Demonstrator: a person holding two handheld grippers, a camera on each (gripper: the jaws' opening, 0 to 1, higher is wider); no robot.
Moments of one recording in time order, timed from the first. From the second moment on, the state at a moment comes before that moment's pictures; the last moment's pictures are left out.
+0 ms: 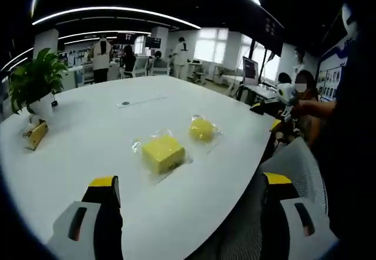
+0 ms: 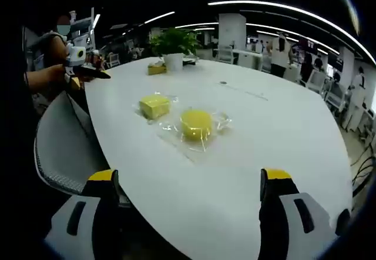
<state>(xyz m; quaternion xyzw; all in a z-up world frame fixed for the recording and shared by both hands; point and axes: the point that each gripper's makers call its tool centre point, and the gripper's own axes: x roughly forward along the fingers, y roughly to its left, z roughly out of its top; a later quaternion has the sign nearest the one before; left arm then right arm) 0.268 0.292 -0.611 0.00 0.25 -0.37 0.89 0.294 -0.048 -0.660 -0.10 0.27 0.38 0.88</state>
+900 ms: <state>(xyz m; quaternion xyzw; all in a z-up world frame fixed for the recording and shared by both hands) 0.260 0.287 -0.625 -0.03 0.28 -0.38 0.88 0.300 -0.058 -0.664 -0.07 0.28 0.36 0.89</state>
